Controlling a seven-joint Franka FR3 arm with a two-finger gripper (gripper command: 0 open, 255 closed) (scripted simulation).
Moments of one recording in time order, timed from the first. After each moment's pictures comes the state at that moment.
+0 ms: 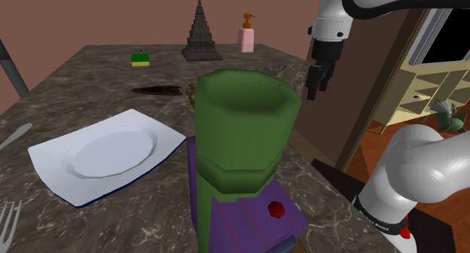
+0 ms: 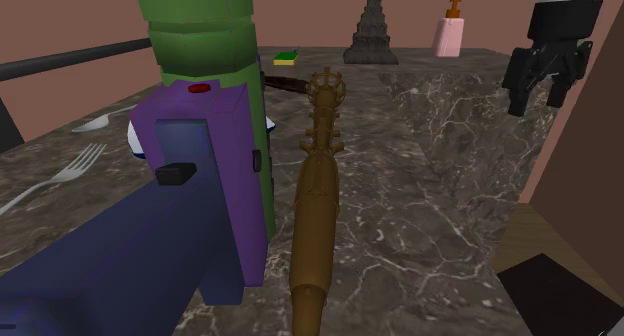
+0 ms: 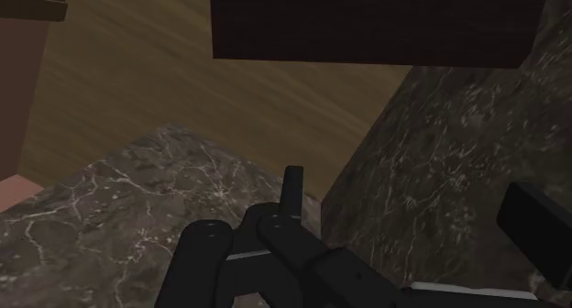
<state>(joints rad) 0.00 -0.83 -0.05 -2.45 -0.07 1.55 0.00</state>
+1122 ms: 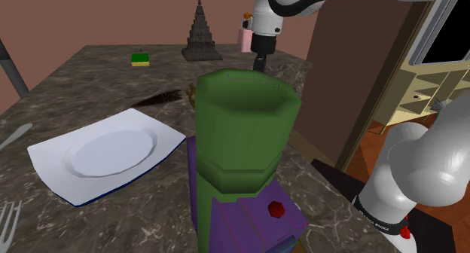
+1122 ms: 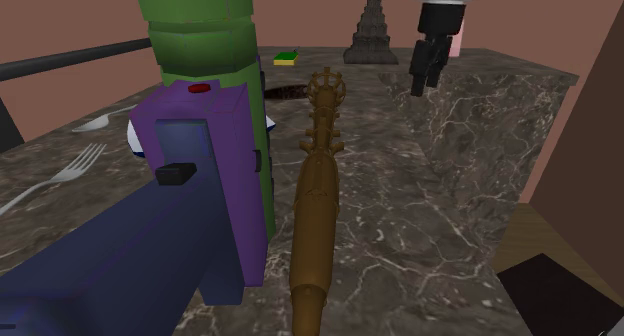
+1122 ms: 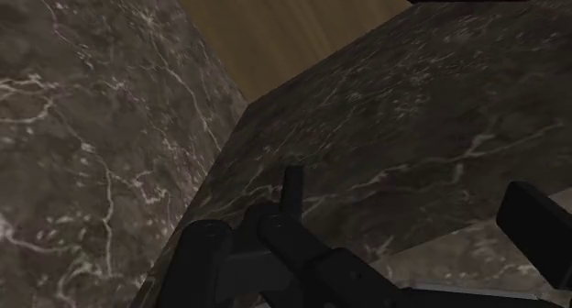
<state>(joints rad) 0.19 -0.34 -0.09 -2.12 -0.01 1.81 -0.40</state>
